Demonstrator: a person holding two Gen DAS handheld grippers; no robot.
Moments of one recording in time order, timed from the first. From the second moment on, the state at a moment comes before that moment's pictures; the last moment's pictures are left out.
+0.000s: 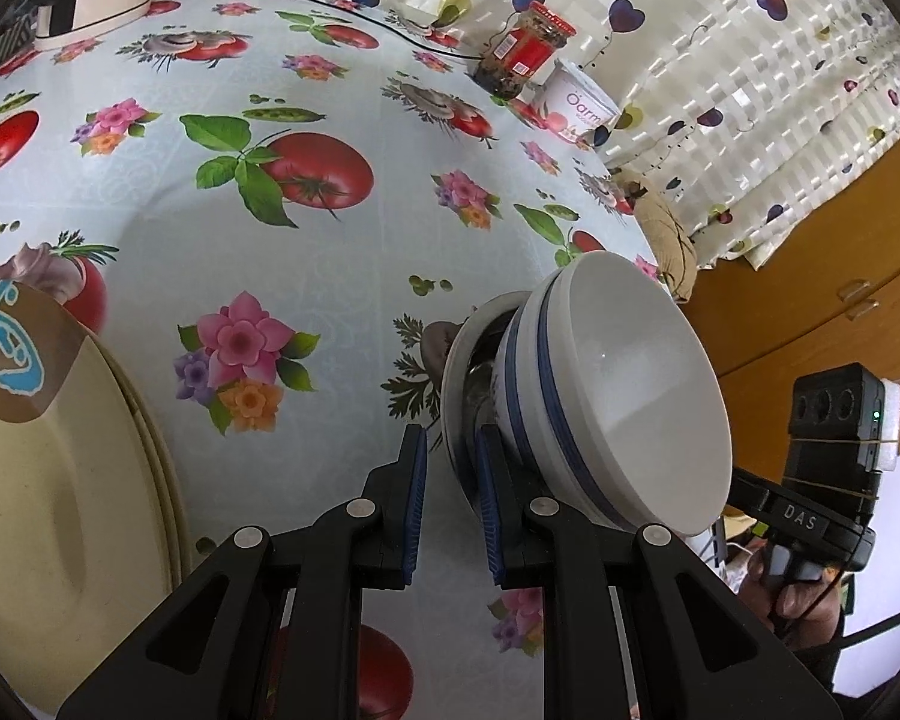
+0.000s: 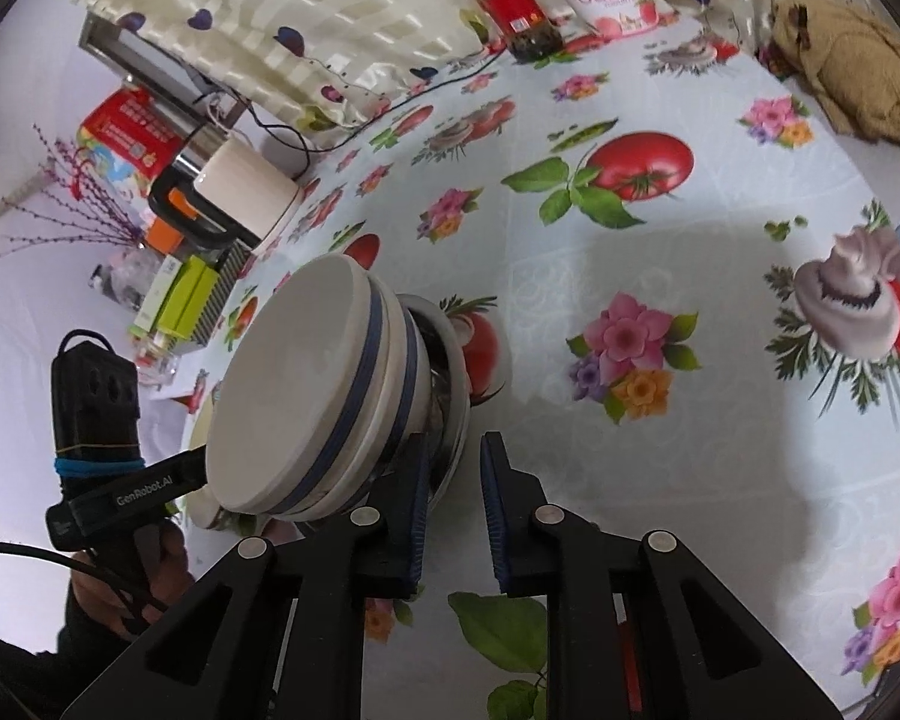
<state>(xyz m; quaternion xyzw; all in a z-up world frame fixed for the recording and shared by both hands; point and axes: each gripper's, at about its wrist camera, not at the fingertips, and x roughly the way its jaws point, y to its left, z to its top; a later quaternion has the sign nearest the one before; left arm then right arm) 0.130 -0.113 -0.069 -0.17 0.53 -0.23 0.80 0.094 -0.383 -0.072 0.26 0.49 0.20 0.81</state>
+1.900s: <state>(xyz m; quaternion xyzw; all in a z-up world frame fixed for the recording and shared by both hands) 0.112 -0.110 -0.037 -0.12 0.49 -0.21 0.84 0.103 -0.363 -0.050 0.25 0.48 0.23 0.81</state>
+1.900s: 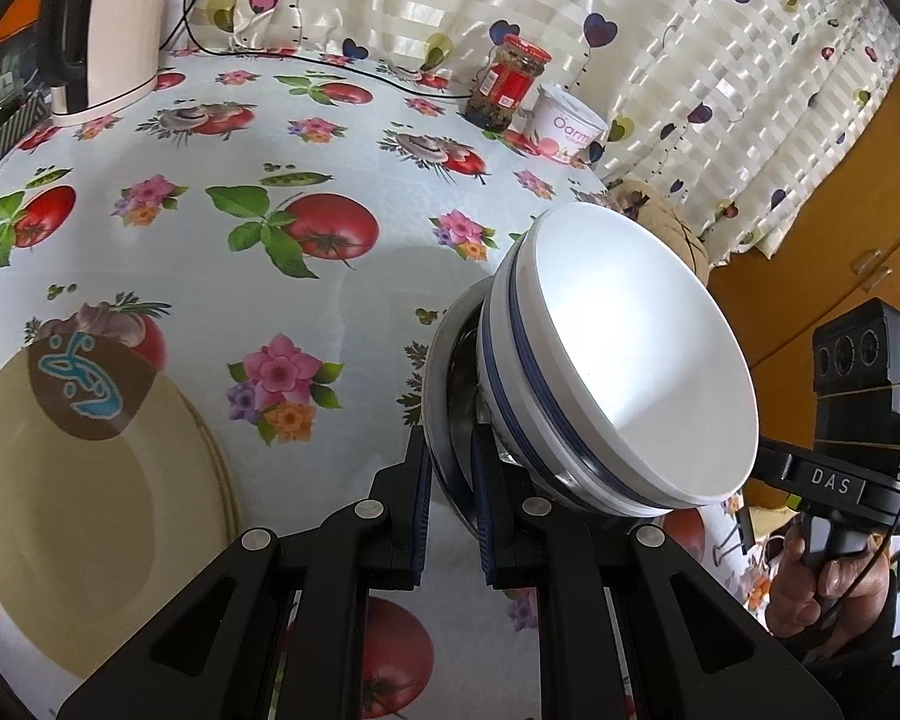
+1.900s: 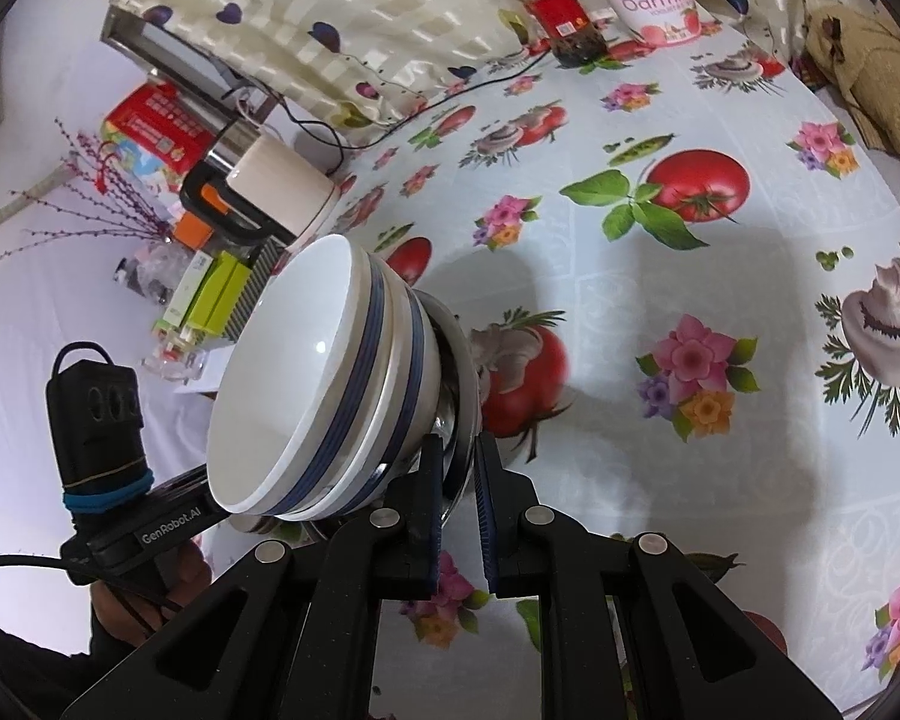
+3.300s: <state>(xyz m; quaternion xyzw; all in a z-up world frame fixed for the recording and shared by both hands) 0.069 0.027 -0.023 -0.18 0.45 -0.08 0.87 0.128 -0.215 -0.020 0.16 0.50 0.33 0.78</state>
